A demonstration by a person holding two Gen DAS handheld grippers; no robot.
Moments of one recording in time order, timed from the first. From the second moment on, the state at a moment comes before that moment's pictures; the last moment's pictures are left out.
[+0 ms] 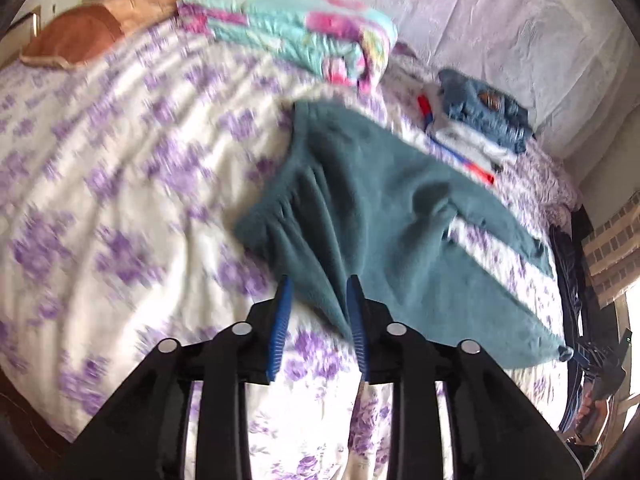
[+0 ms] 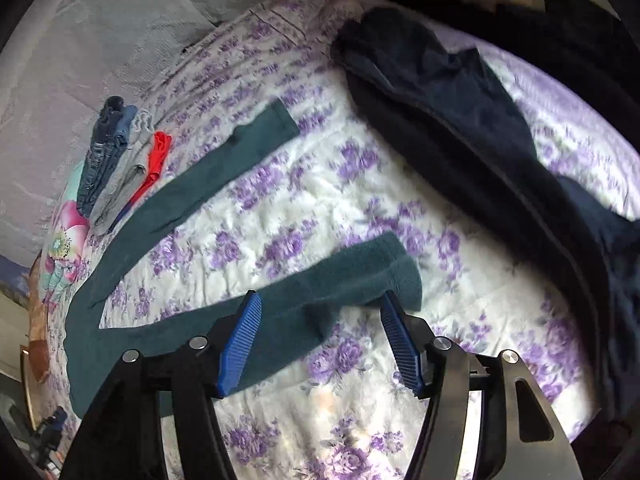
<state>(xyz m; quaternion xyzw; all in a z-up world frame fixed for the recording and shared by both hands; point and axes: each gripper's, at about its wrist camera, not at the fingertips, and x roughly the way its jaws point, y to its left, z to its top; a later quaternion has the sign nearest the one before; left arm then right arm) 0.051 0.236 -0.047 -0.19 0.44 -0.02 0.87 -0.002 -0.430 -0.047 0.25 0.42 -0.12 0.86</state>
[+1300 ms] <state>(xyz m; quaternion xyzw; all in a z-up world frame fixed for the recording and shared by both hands) 0.254 0.244 -0.046 -0.09 0.51 -0.06 0.85 0.141 -0.406 -0.041 0.19 0.43 -0.01 0.88</state>
